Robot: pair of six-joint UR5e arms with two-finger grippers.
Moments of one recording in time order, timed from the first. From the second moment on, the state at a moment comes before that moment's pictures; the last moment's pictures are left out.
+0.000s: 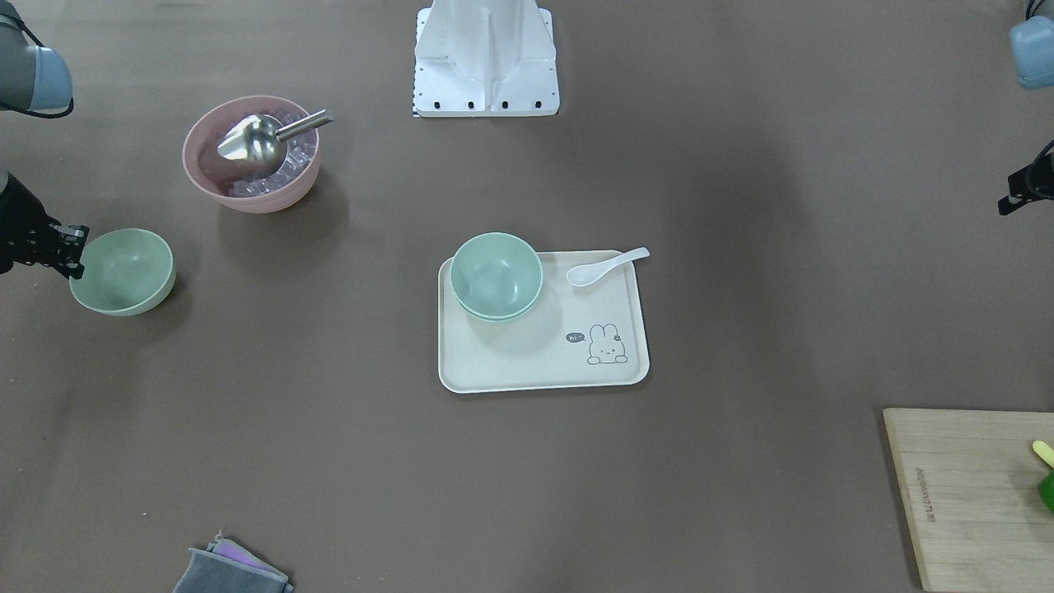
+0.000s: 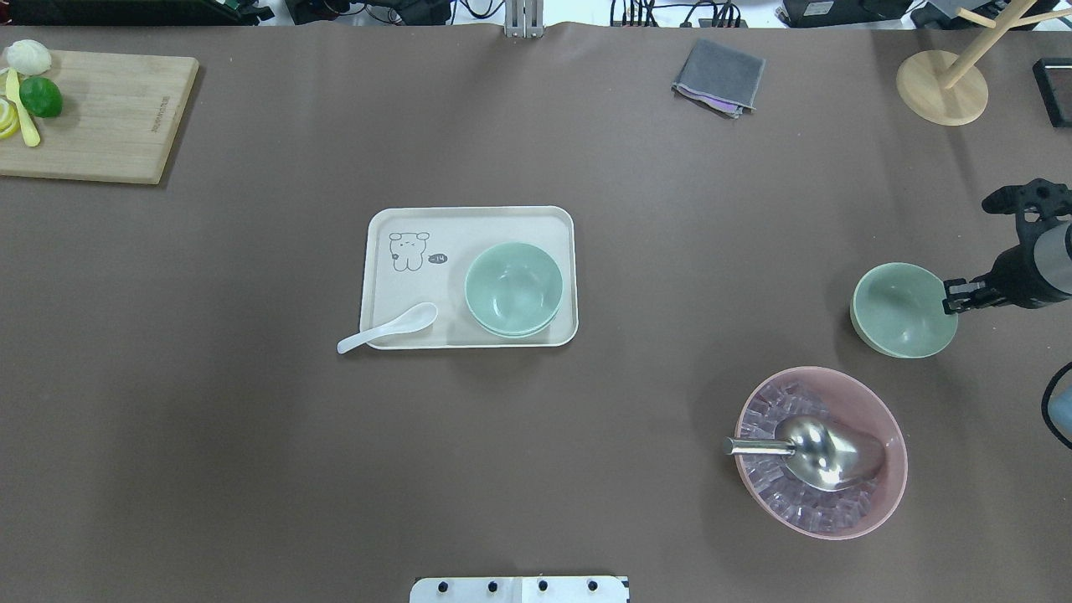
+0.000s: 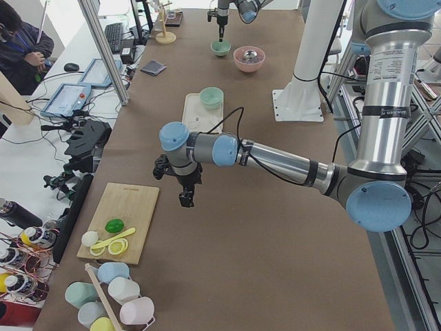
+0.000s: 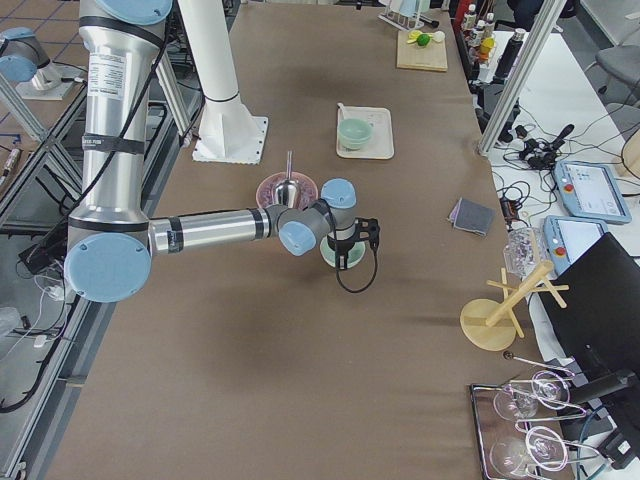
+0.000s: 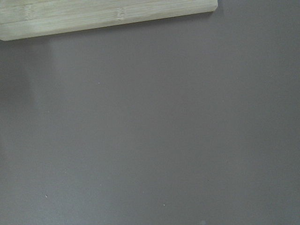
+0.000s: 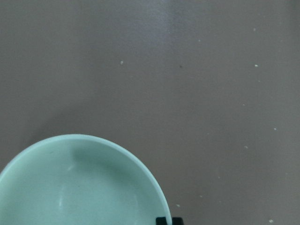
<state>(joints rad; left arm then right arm) -1.39 -1.61 -1.79 -1.39 -2.36 0.03 0.97 -1.66 1.76 -1.08 2.12 0.76</state>
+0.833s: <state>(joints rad) -1.39 -1.60 -1.76 -1.39 -2.36 0.04 0.86 -1.14 1.80 -1.46 2.13 0.97</state>
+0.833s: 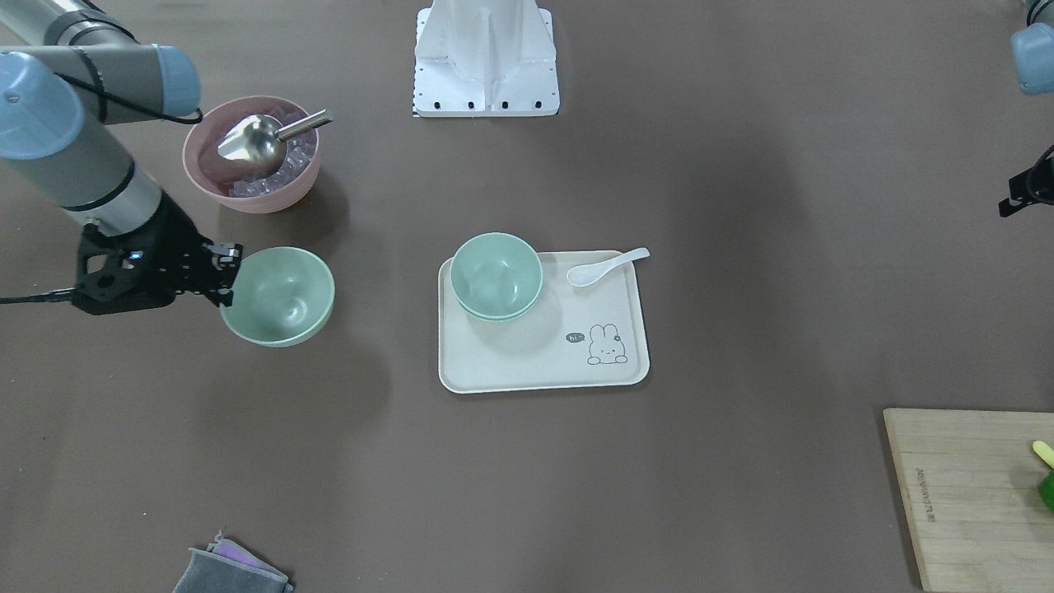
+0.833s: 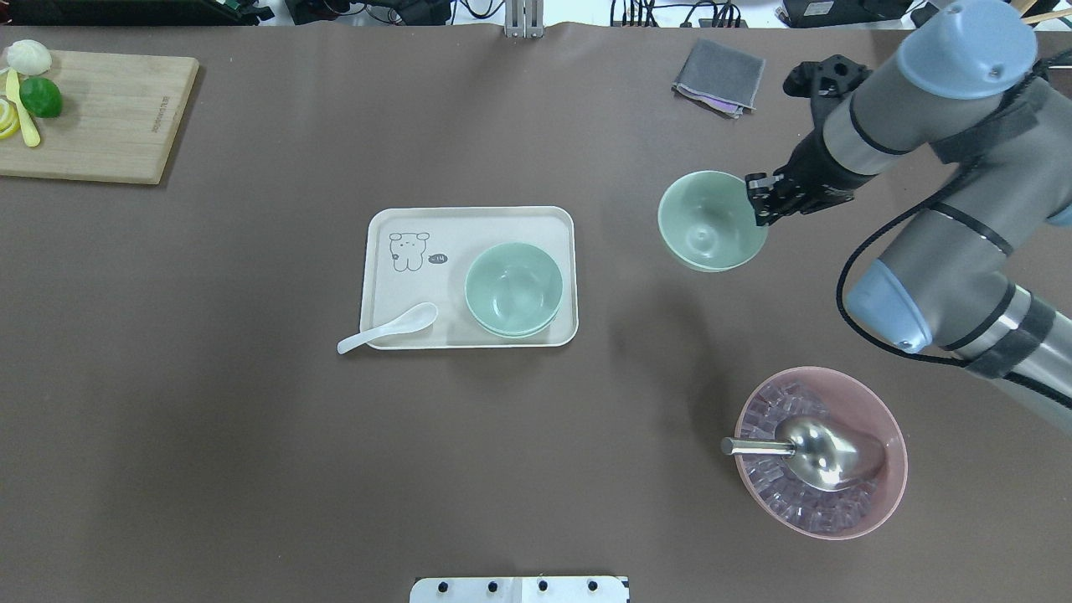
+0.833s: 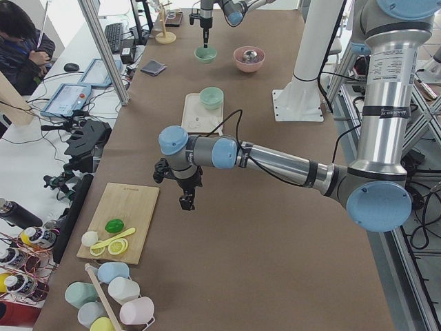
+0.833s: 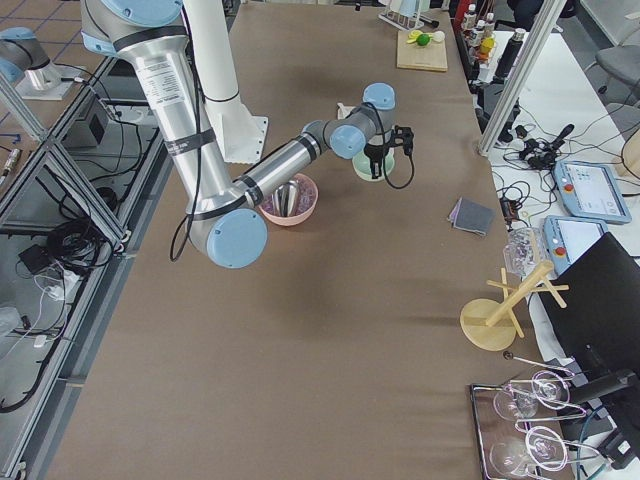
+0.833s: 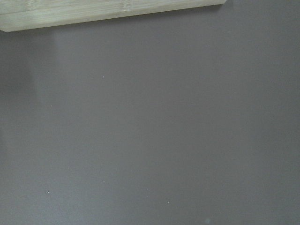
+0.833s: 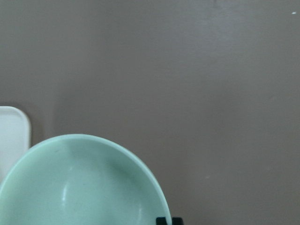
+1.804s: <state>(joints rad) -1.43 -1.51 -1.75 -1.39 -2.36 0.04 0.64 -0.86 1.77 -1.58 1.97 1.23</state>
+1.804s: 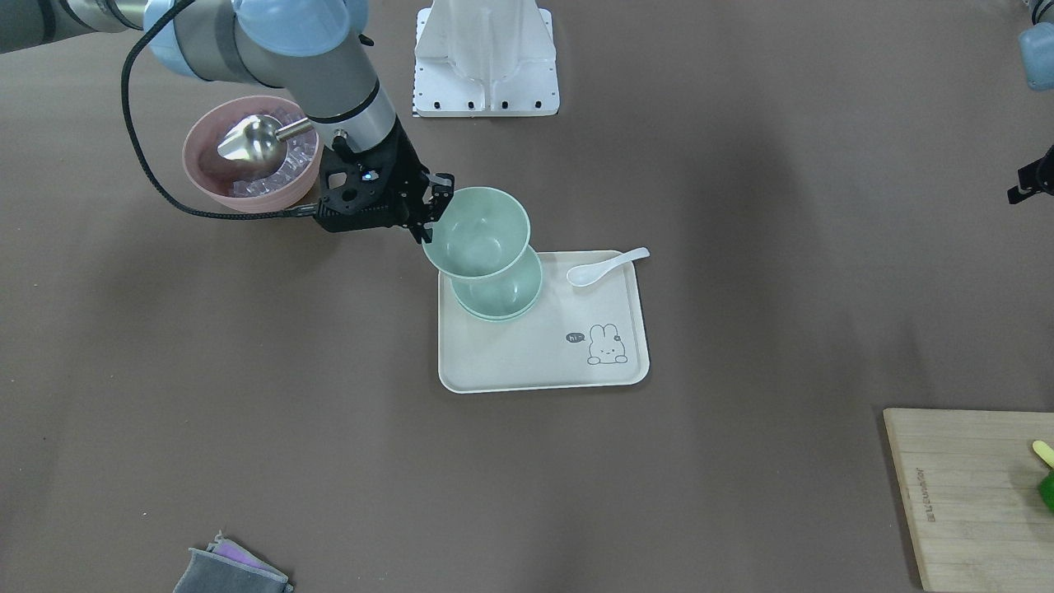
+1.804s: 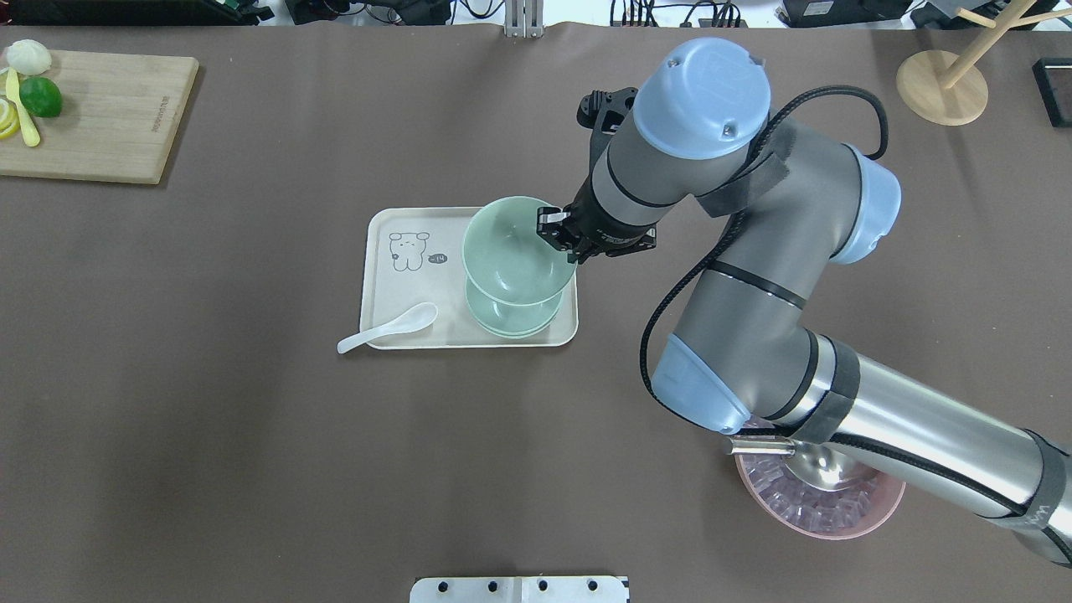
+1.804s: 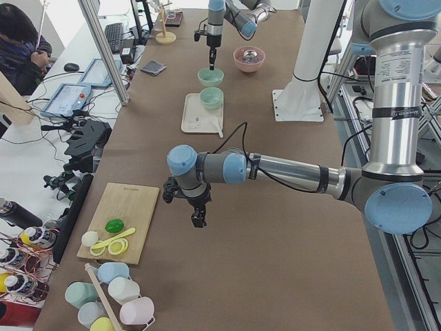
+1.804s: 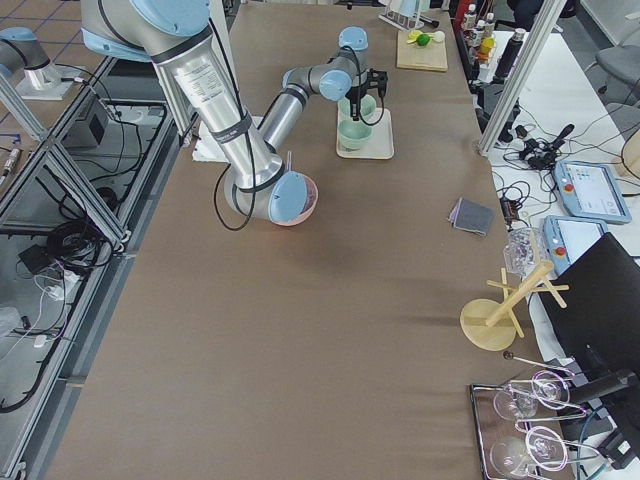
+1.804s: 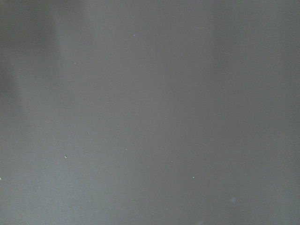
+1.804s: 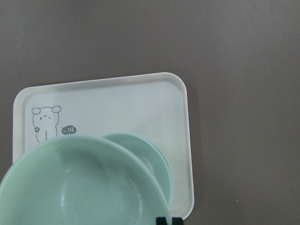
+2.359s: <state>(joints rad) -1.44 -1.48 -1.75 -1.39 -2.36 0.04 0.58 -0.81 1.67 -1.59 1.92 1.25</state>
